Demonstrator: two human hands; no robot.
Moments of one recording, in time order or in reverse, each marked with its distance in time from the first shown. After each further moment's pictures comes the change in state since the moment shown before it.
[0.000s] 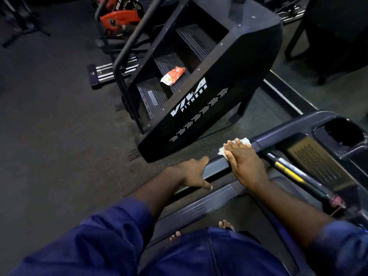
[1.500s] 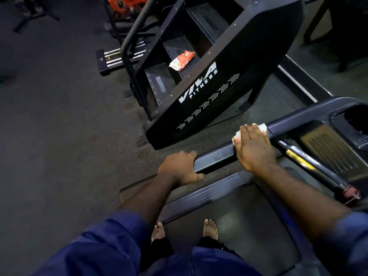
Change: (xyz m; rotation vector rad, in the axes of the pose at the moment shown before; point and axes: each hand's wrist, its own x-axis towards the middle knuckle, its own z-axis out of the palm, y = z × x) left_hand -0.050 -0.025 0.028 0.170 0.309 -0.152; right_hand 0.004 -0.010 -0.007 -0.198 -0.185 0.254
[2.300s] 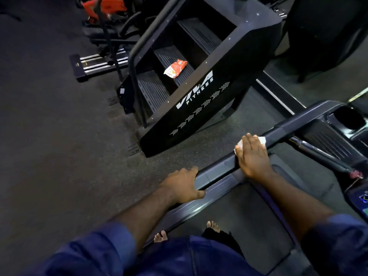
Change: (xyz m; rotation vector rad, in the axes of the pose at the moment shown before) left_hand -0.076 -0.109 0.004 -0.148 -0.193 0.117; right_hand -0.045 -0.119 0.012 0.059 -0.061 0.213
